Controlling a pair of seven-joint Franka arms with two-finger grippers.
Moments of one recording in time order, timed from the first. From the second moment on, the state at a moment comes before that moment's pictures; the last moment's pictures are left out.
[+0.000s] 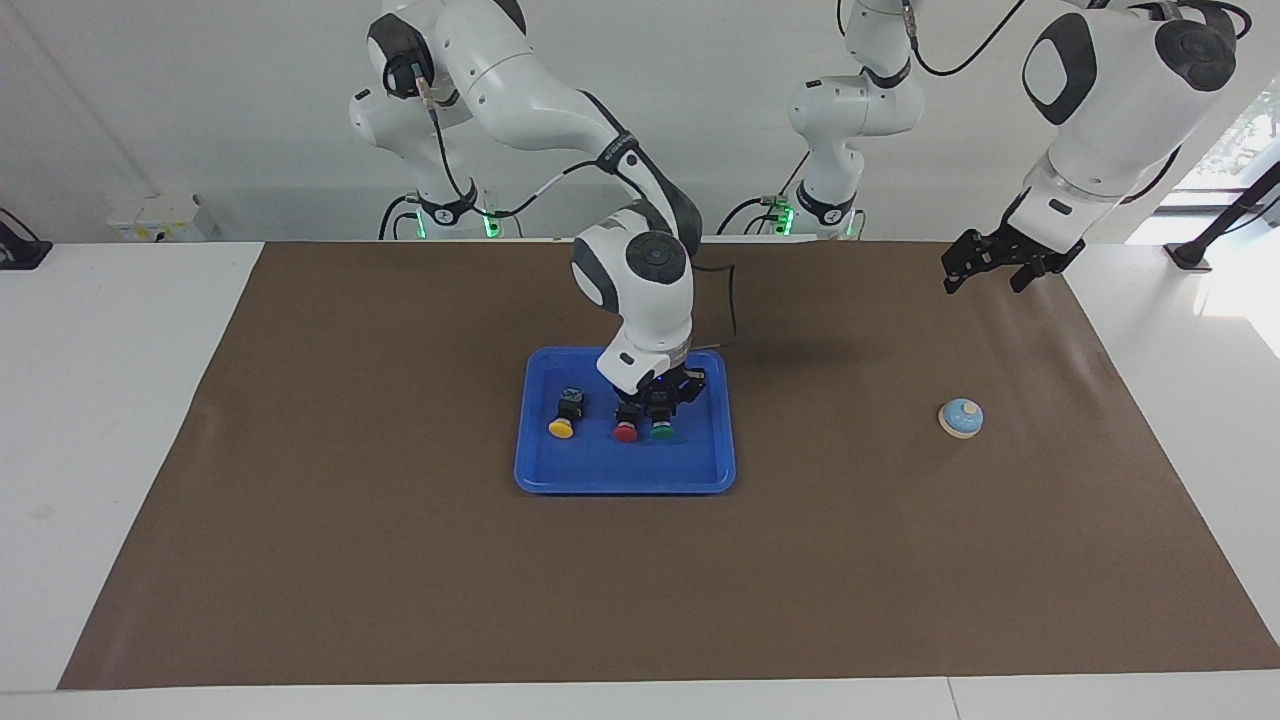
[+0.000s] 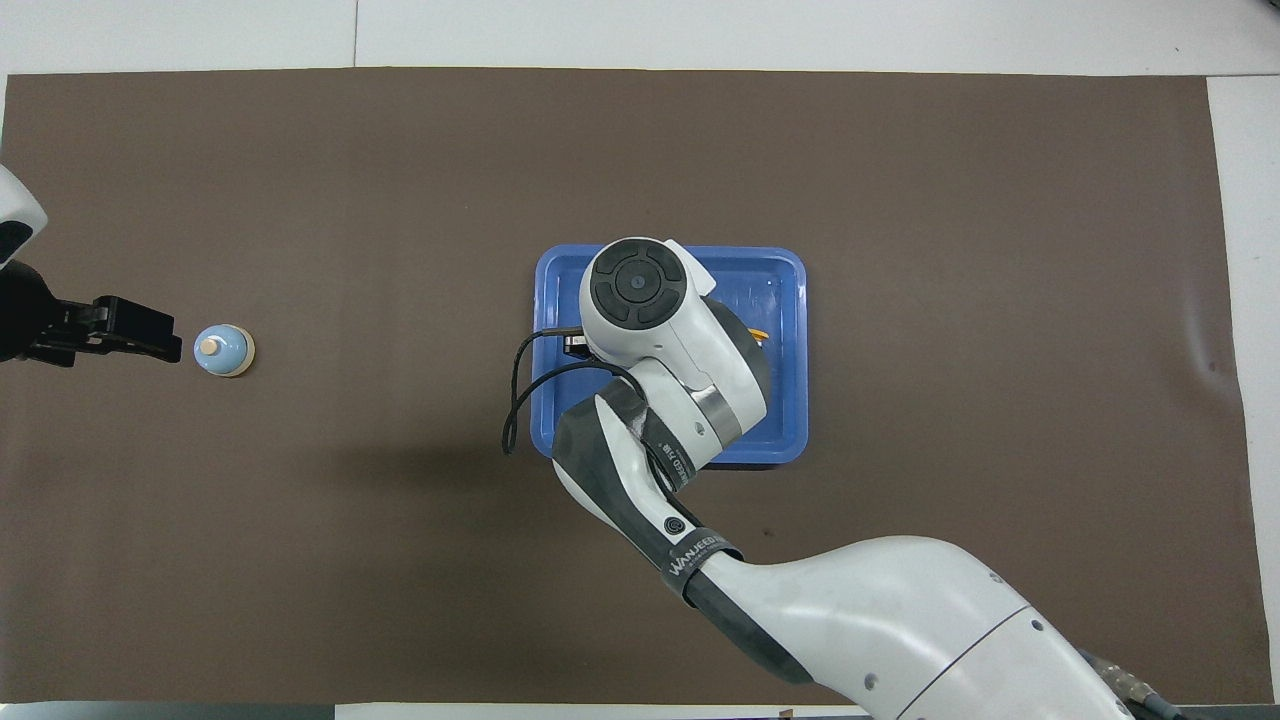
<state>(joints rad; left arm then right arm) -0.03 -0.04 0.00 -1.73 -0.02 1.60 0.01 0.56 0.56 0.07 -1.58 0.01 2.16 0.64</state>
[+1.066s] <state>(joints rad) -0.03 -0.04 0.00 -1.73 -0.02 1.60 0.01 0.61 0.53 0.07 -1.59 0.01 2.15 0.81</state>
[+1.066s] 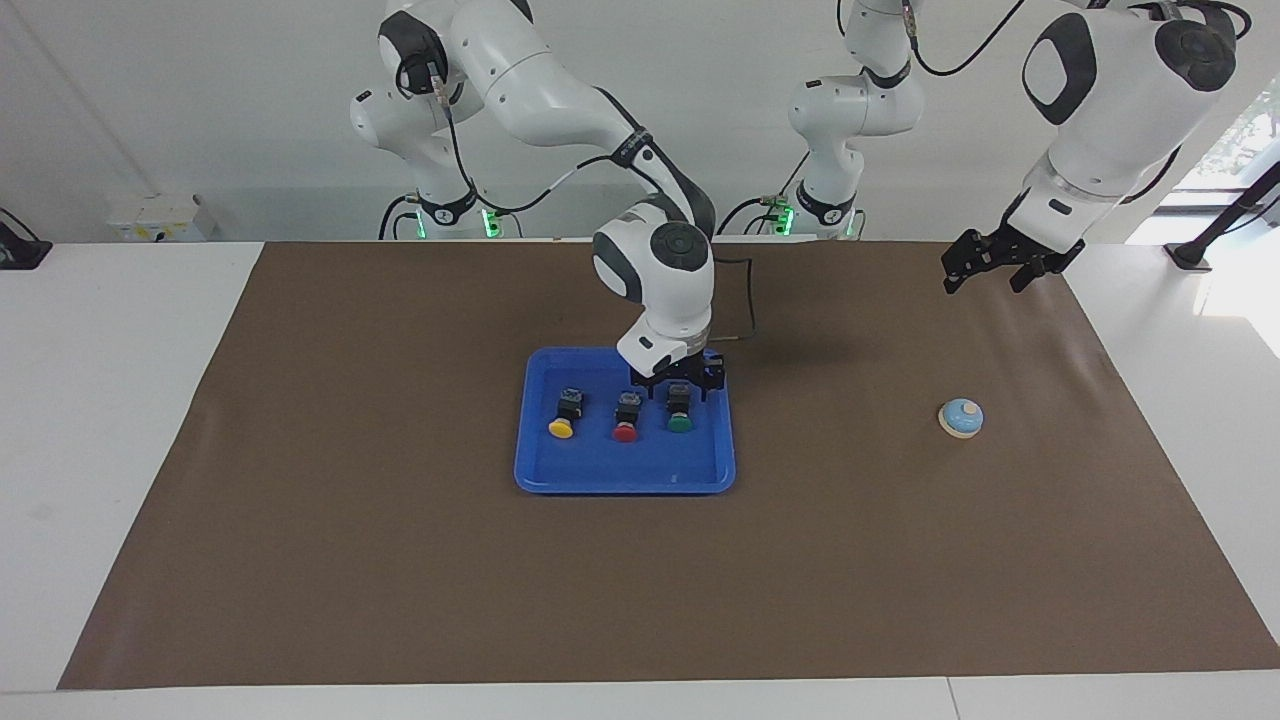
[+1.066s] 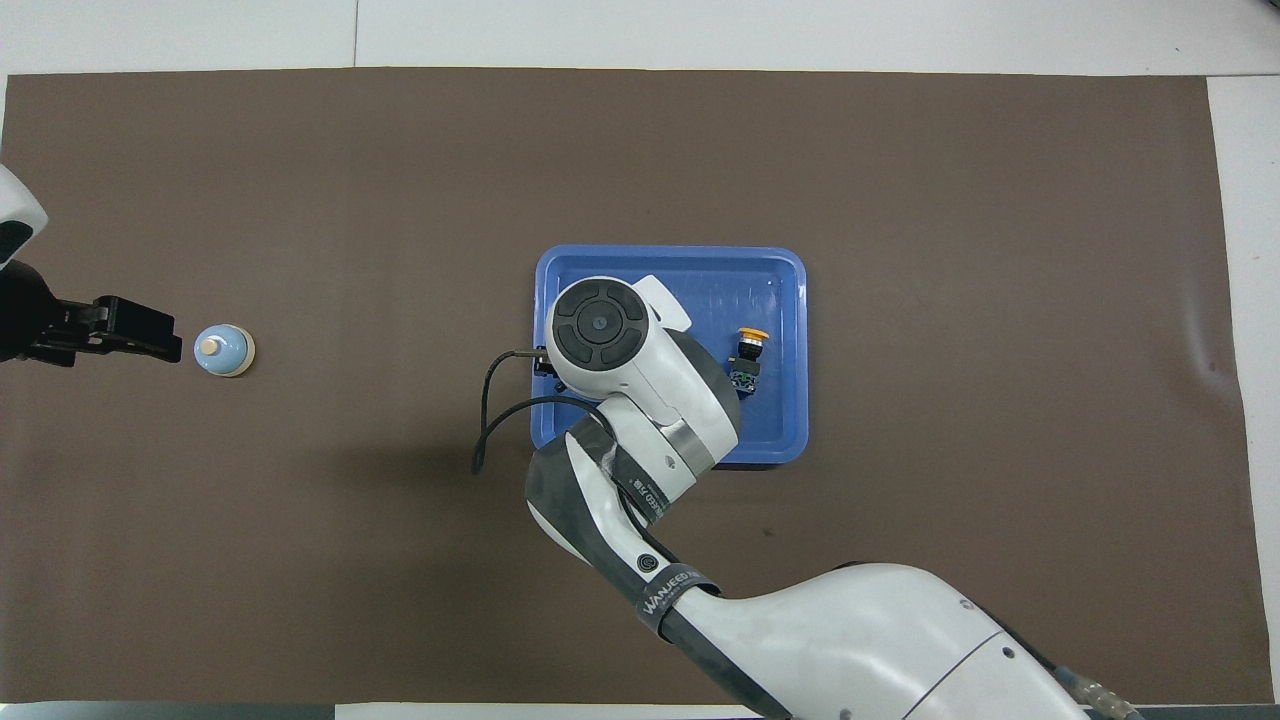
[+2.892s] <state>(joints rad) -0.03 -0.04 0.00 -1.73 -0.02 1.60 0.01 0.01 -0.03 0.06 -1.64 0.01 1.51 0.05</state>
